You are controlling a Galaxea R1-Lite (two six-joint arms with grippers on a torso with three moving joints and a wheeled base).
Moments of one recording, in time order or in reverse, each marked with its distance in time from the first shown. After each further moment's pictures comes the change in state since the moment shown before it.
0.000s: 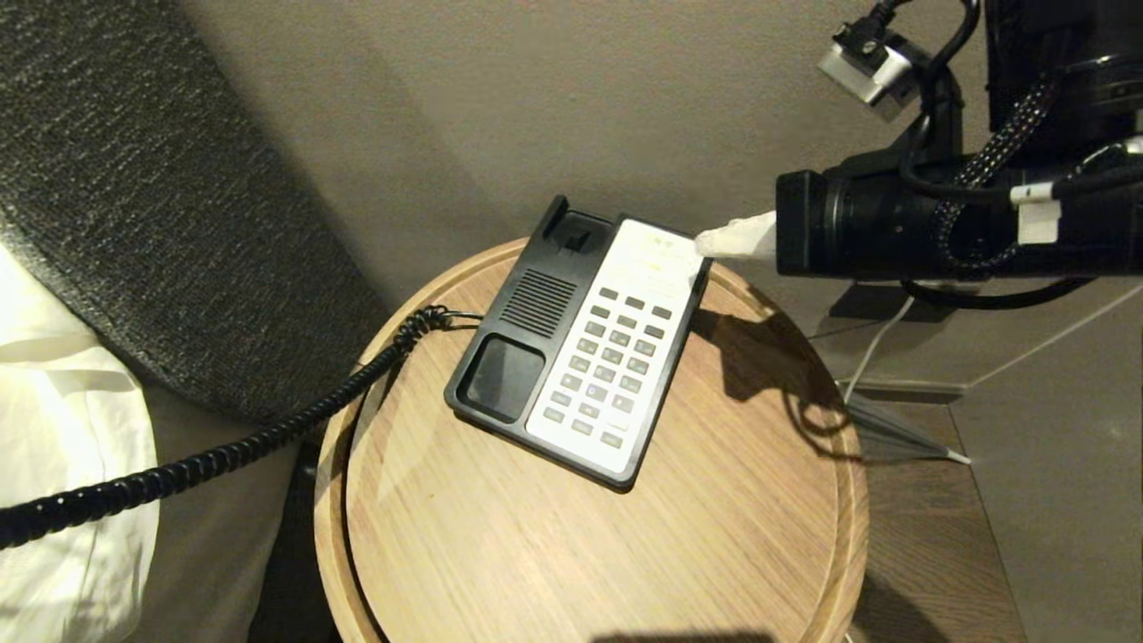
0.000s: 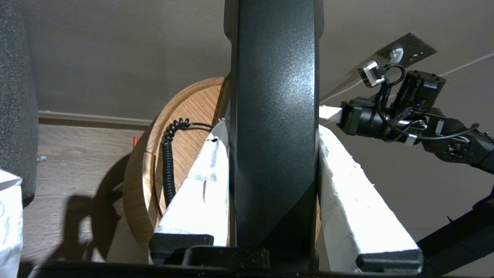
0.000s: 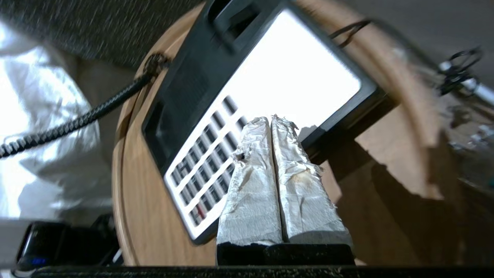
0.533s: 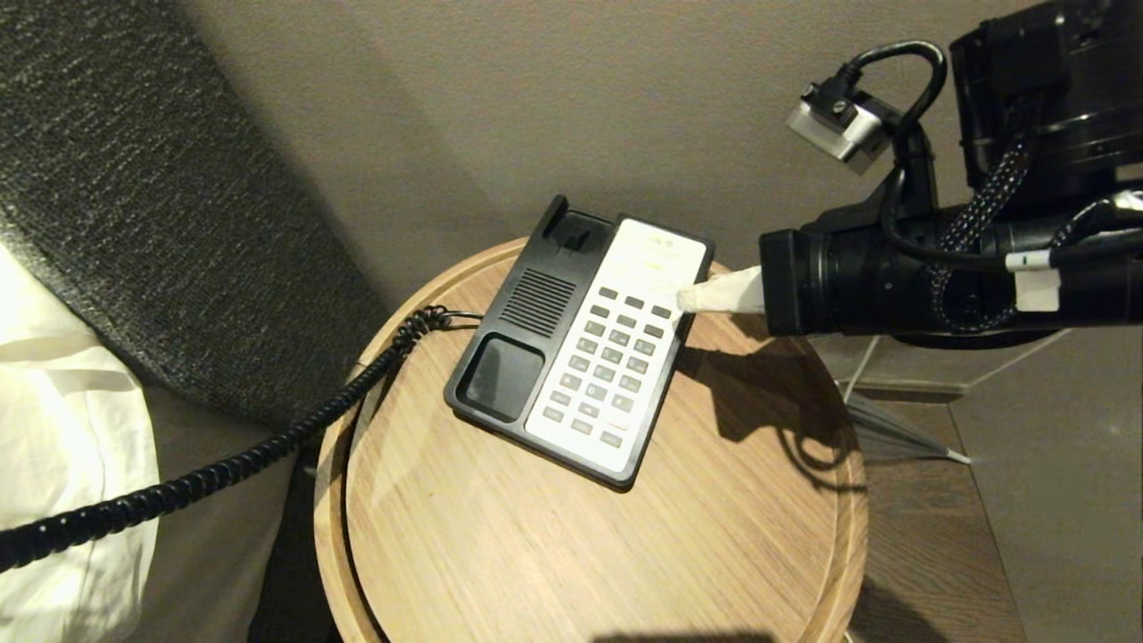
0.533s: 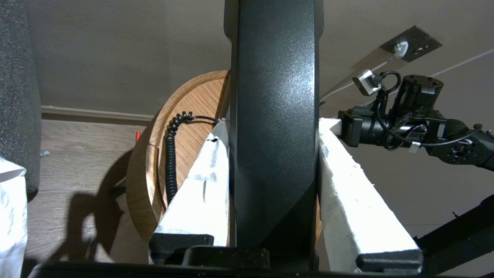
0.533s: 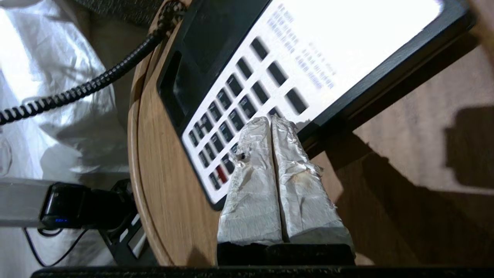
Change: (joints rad) left arm 0.000 -0.021 0.034 0.000 0.000 -0.001; right arm 0.057 -0.014 0.078 0.010 0.039 0.023
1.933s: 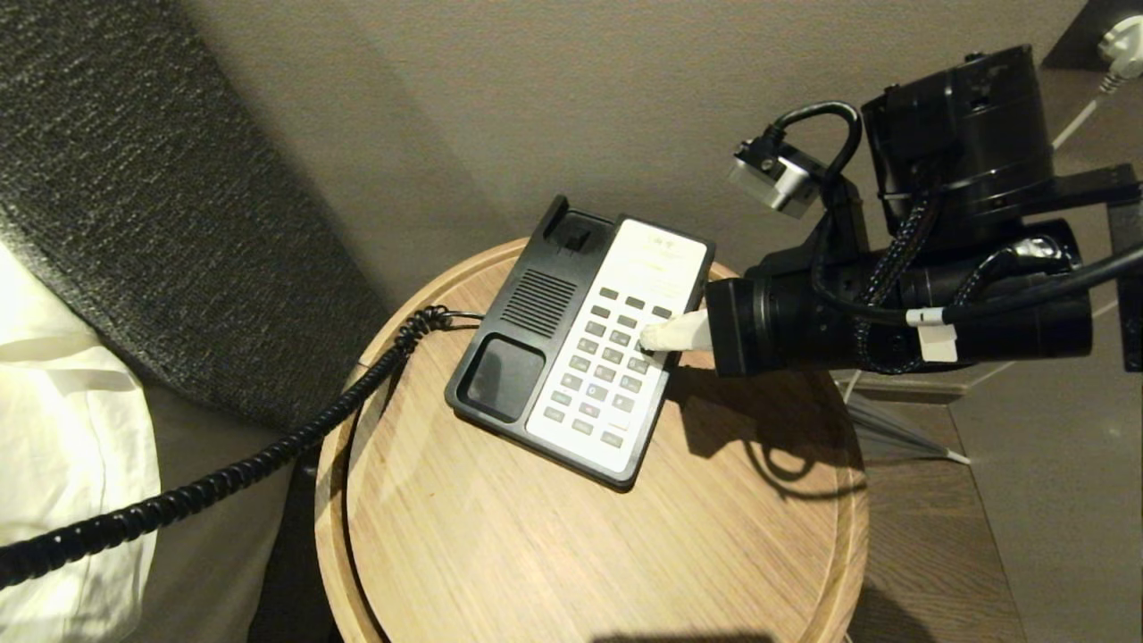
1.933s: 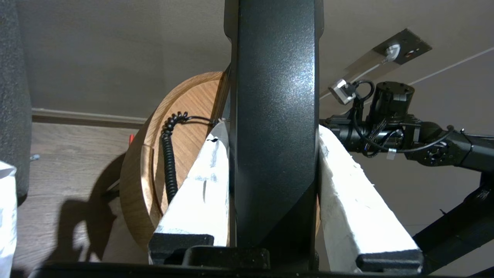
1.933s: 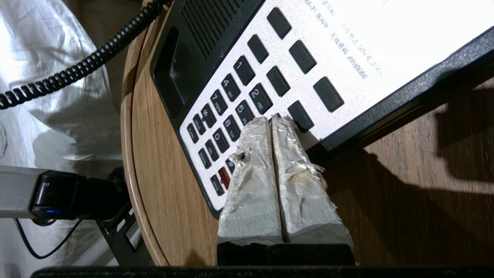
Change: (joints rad) left arm 0.000 -0.029 0.070 -0.065 -0.014 -0.002; right arm 0.040 0.065 0.020 -0.036 0.000 -0.003
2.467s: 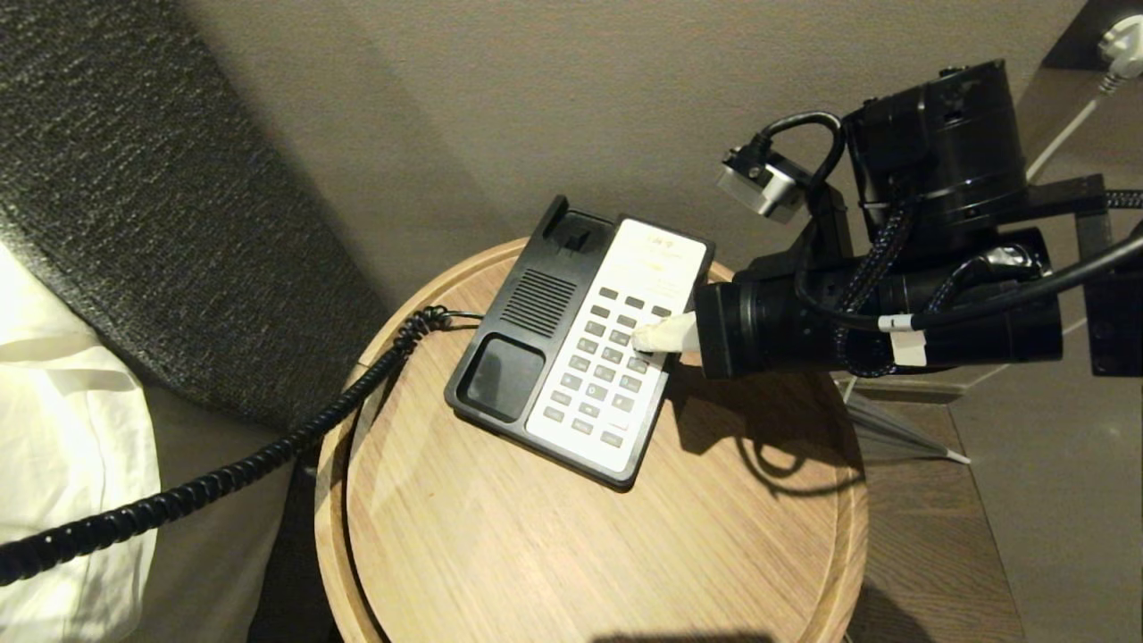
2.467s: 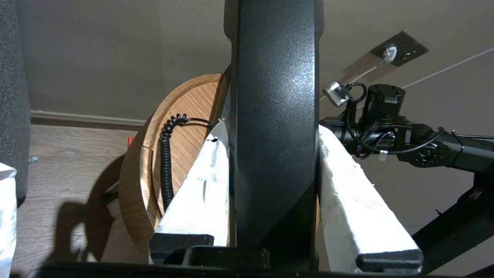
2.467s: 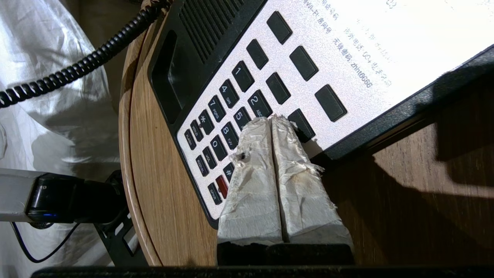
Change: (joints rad) left arm 0.000 -0.005 -0.004 -0.001 -0.001 0.001; right arm -0.001 0.023 0.003 -0.019 -0.012 -0.004
